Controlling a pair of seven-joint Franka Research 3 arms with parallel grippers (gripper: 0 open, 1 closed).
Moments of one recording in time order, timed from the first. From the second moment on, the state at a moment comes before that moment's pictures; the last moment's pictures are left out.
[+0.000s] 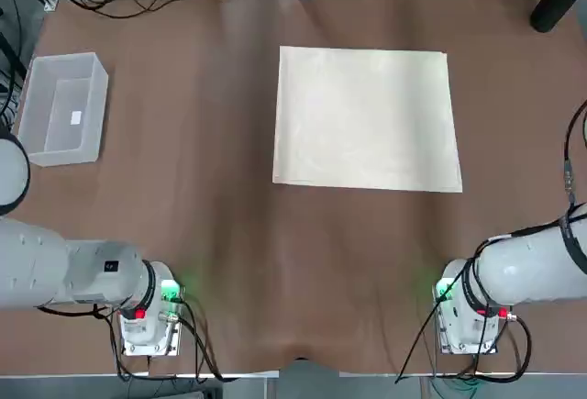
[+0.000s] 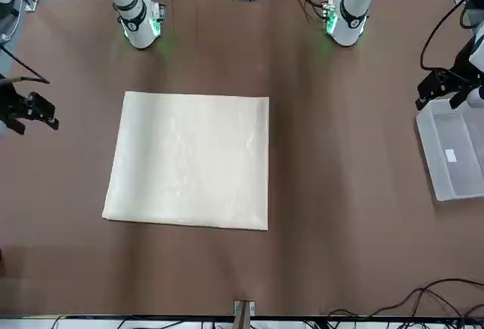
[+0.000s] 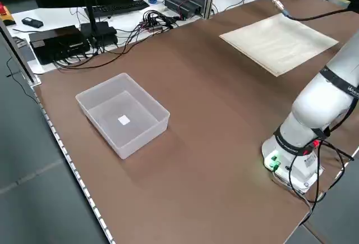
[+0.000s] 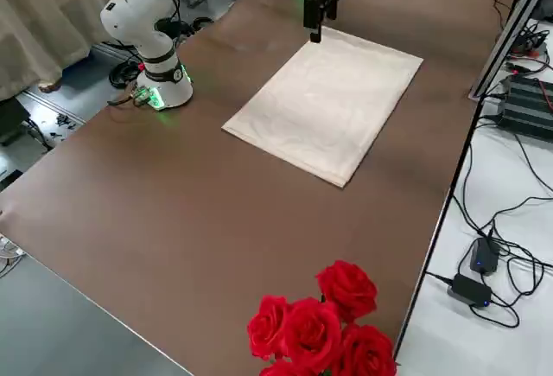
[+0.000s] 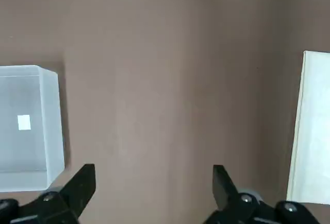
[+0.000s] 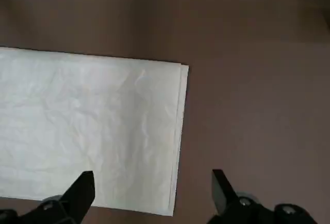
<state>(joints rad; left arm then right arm) 0.00 -0.09 -0.02 -1.70 -0.03 1.73 -0.04 0.07 0.06 -0.12 -1.52 0.03 1.63 -0.09</state>
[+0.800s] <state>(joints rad) 0.00 -0.09 -0.02 -1.70 -0.03 1.73 -0.04 0.07 0.01 -0.12 -1.54 0.00 1.59 -0.05</state>
